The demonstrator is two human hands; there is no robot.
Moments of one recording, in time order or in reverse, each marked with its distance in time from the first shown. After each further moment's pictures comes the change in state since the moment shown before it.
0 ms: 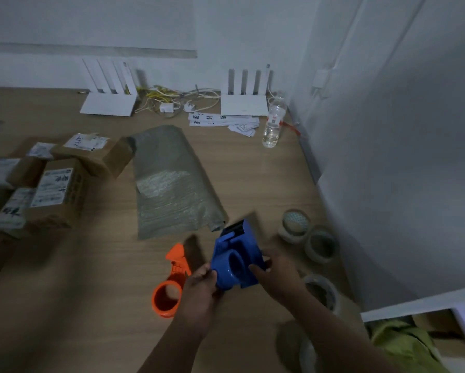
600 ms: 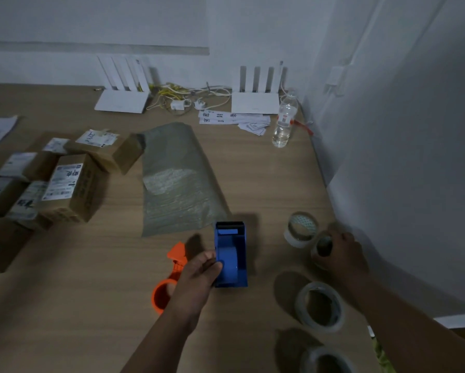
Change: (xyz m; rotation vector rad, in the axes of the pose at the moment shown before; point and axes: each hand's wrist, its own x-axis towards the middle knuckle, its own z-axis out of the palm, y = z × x) left_hand 0.002 0.020 -0.001 0.347 -0.046 0.124; right_hand 0.079 0.110 -0.094 -0.379 0.239 0.119
